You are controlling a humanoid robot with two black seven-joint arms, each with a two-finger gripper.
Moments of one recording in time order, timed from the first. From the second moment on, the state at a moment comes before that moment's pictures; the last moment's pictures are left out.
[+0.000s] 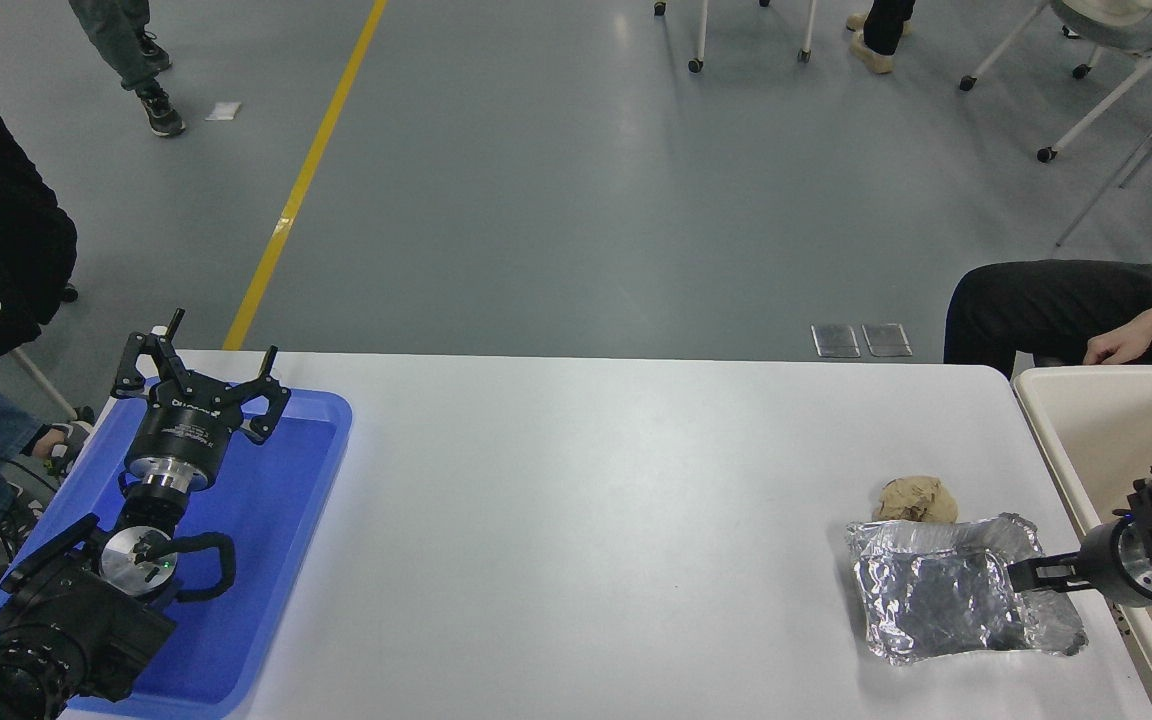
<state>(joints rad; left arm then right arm) -0.64 0.19 -0.89 -0.19 -0.21 -0.79 -0.33 1.00 -0.60 -0.83 0.71 -0.92 0.22 0.17</state>
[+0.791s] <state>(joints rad) -0.64 0.19 -0.89 -0.19 -0.21 -0.79 -0.32 1.22 -0.71 -0.87 0.89 -0.94 0.32 0.19</state>
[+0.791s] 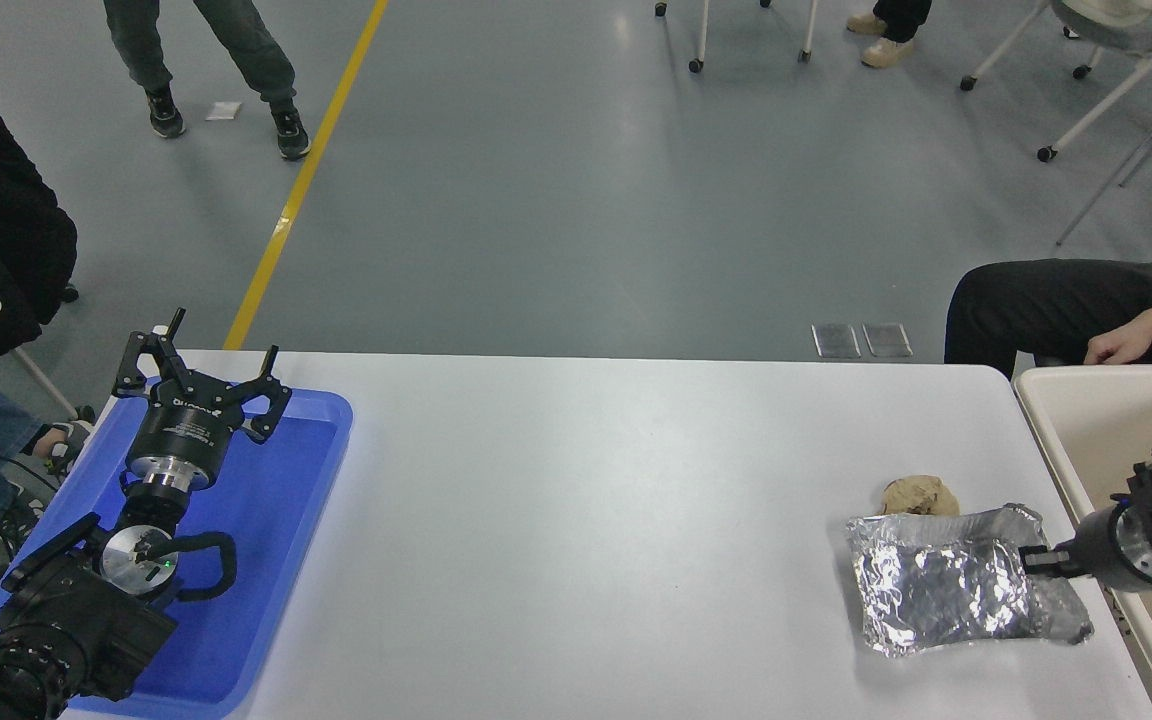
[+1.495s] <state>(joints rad) -0.64 0.19 -0.89 -0.20 -0.21 -0.79 -0.32 2.12 -0.79 -1.29 1.21 -0.97 0.65 0.19</state>
